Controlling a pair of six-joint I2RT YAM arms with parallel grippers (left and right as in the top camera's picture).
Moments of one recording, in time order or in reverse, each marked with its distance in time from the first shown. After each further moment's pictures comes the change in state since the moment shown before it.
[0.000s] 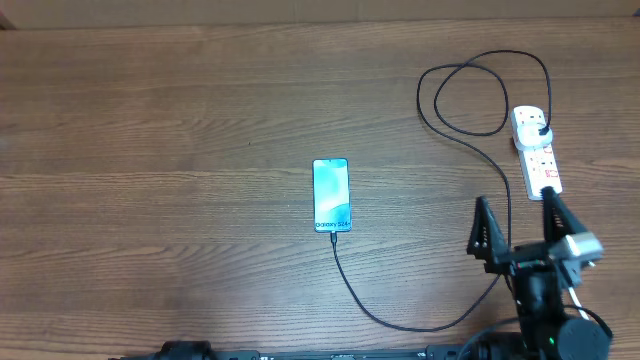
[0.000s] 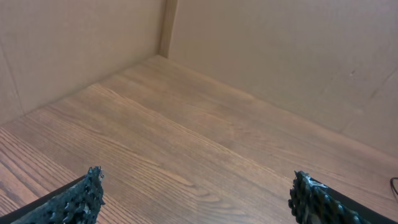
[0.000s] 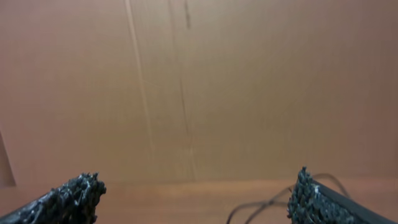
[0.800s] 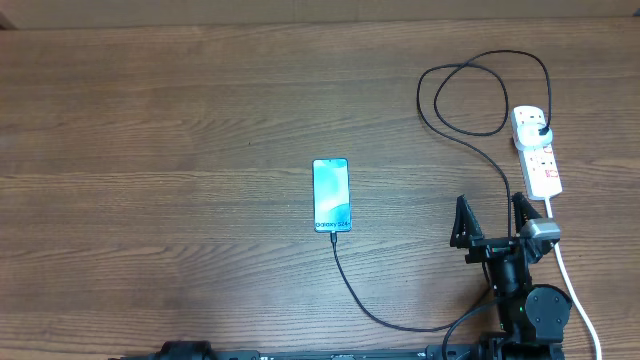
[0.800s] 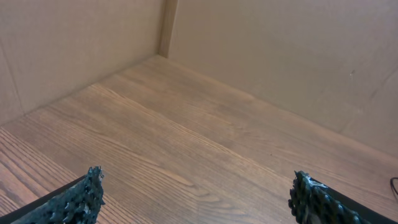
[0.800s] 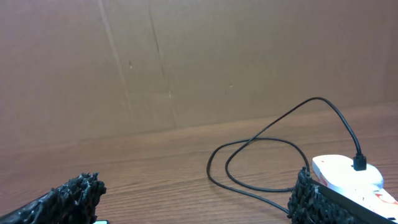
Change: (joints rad) left arm 0.000 0.000 0.000 0.000 0.000 0.000; right arm 0.000 0.000 -0.258 0.074 0.046 0.000
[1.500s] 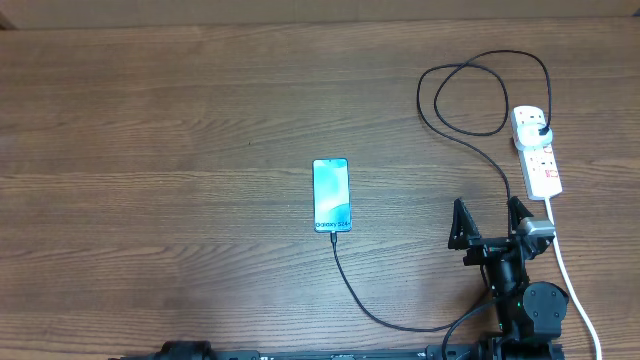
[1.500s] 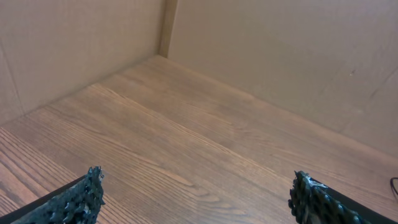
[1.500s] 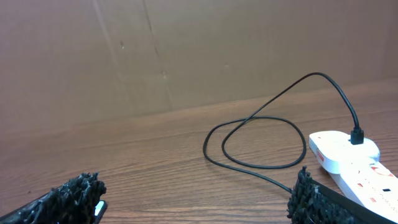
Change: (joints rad) left arm 0.000 0.000 0.000 0.000 0.000 0.000; right arm 0.000 0.001 0.000 -0.076 0.004 0.000
